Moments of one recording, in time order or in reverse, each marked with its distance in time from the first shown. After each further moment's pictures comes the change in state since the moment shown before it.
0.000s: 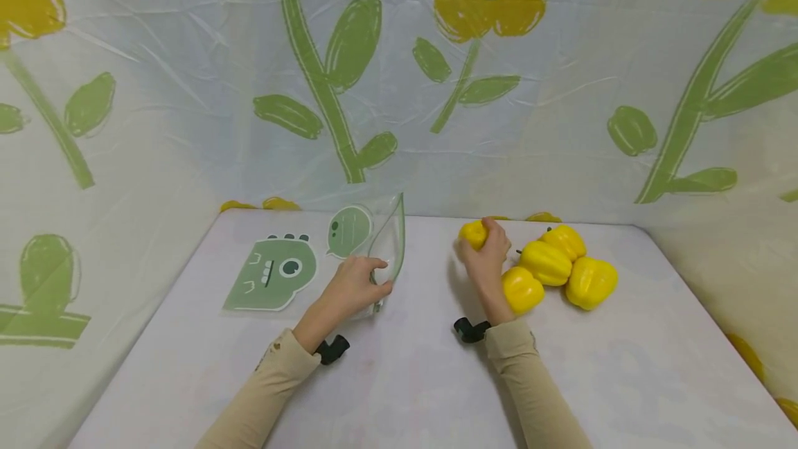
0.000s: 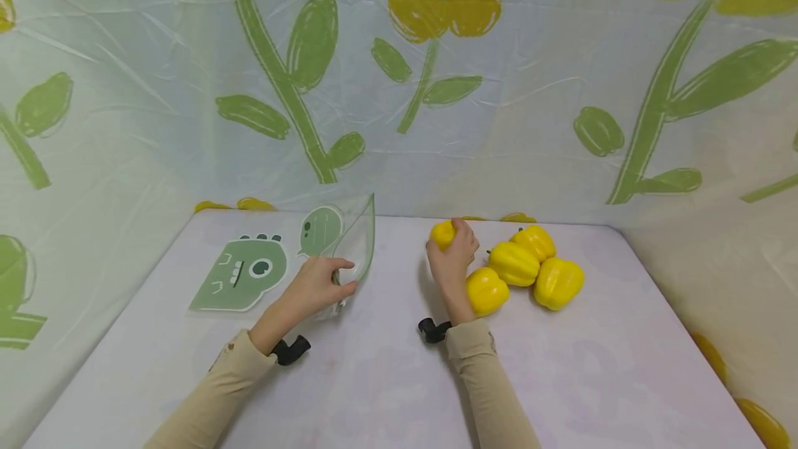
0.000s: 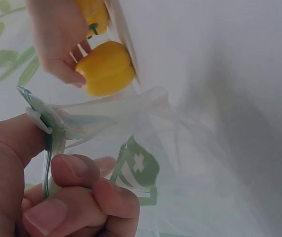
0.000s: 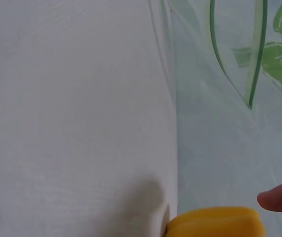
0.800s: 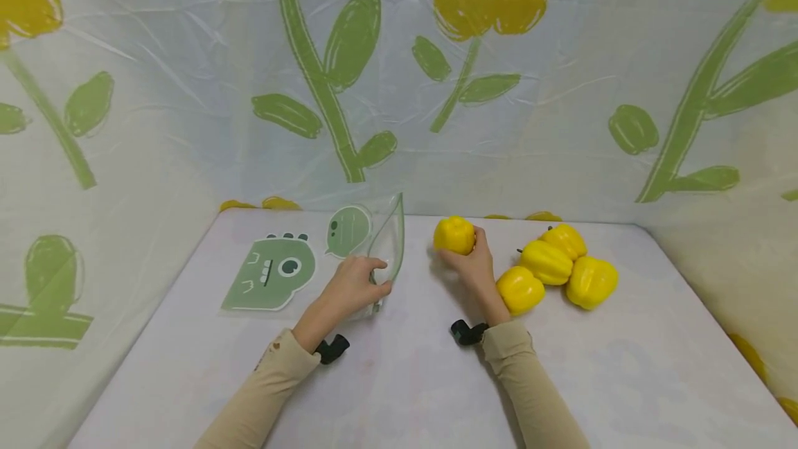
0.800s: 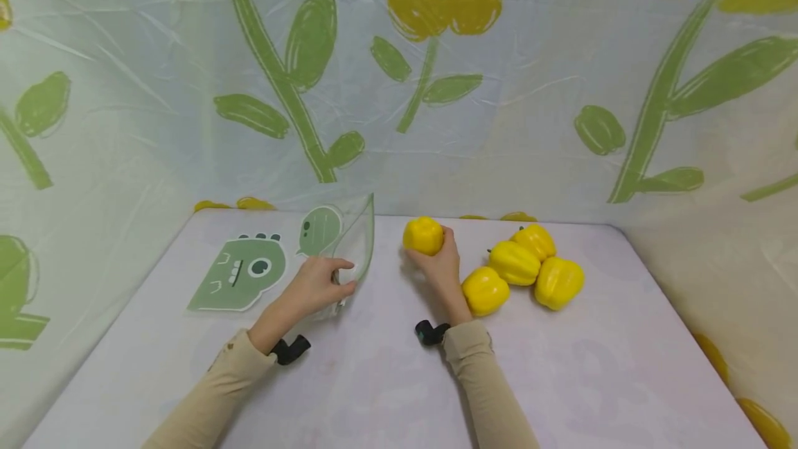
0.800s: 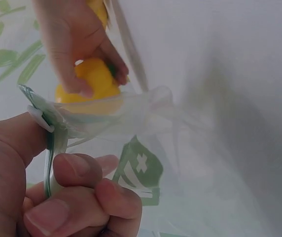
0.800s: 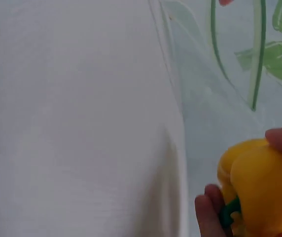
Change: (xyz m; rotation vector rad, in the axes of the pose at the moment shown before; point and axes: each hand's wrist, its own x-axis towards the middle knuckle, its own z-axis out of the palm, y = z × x) left_hand 0.001 -0.002 -0.001 0.003 -0.029 -0.009; right_hand -0.003 0.006 0.008 0.120 -0.248 0.102
